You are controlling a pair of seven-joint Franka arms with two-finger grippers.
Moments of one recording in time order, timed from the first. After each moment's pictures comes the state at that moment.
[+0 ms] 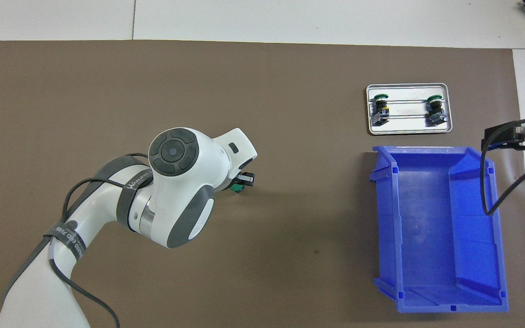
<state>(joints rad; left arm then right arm) -0.50 0.21 -0.12 -1.94 -0.15 2.22 -0.27 0.03 -0.03 -0.05 -1.61 -0.05 1.59 0.13</state>
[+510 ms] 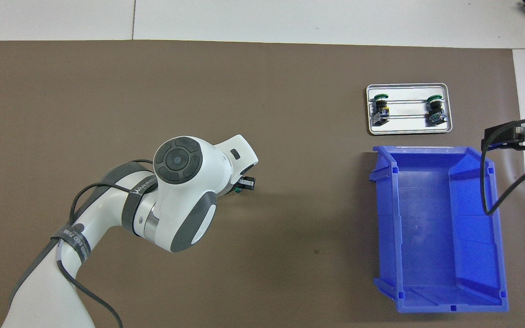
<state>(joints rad) -0.51 0.21 -0.11 -1.98 -0.15 2.28 -0.27 0.03 -0.03 -0.05 -1.61 -0.05 1.59 0.13</state>
